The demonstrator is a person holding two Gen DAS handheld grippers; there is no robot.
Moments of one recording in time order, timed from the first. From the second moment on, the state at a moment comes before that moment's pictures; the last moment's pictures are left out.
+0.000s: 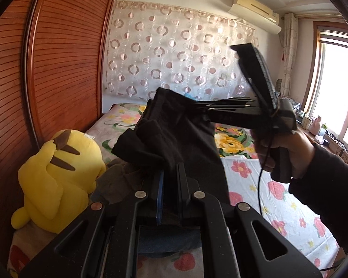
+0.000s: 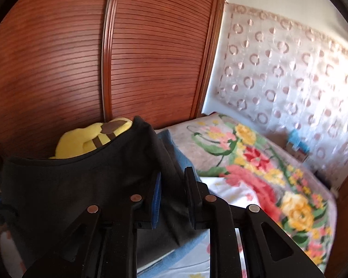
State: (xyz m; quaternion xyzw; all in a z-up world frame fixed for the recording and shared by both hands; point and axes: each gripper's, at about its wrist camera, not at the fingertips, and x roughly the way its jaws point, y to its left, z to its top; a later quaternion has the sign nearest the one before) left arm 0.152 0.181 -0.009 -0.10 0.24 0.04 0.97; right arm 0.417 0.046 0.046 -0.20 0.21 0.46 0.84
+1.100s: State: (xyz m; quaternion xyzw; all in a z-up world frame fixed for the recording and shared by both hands) left arm 0.153 0.177 -0.028 -0.09 0.28 0.09 0.95; right arm 0.429 0.028 0.028 -0.13 0.26 0.41 0.87
